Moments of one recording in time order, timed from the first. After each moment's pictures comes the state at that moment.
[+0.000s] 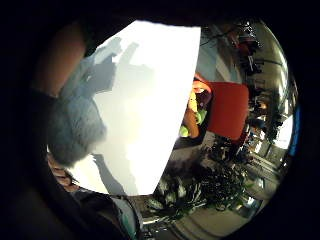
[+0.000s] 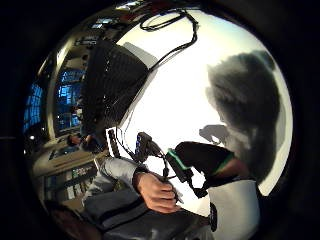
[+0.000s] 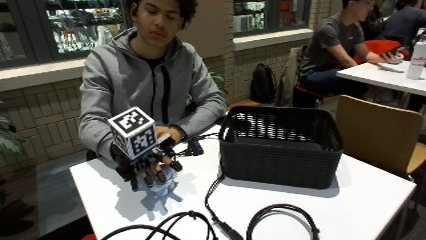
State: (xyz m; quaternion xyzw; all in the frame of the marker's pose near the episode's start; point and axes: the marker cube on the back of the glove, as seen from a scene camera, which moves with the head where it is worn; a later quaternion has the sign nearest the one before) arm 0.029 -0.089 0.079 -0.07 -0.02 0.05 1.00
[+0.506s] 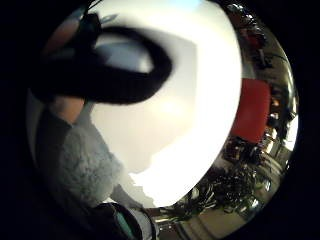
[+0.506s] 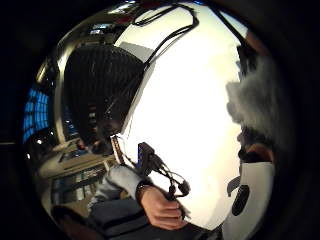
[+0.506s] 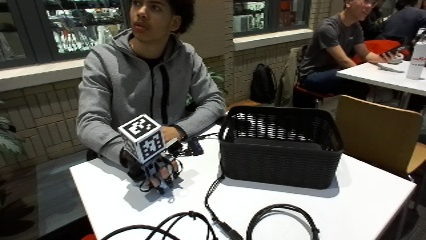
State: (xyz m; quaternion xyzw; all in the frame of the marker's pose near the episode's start) arm 0.007 -0.092 0.120 -0.04 -0.04 0.06 1.00
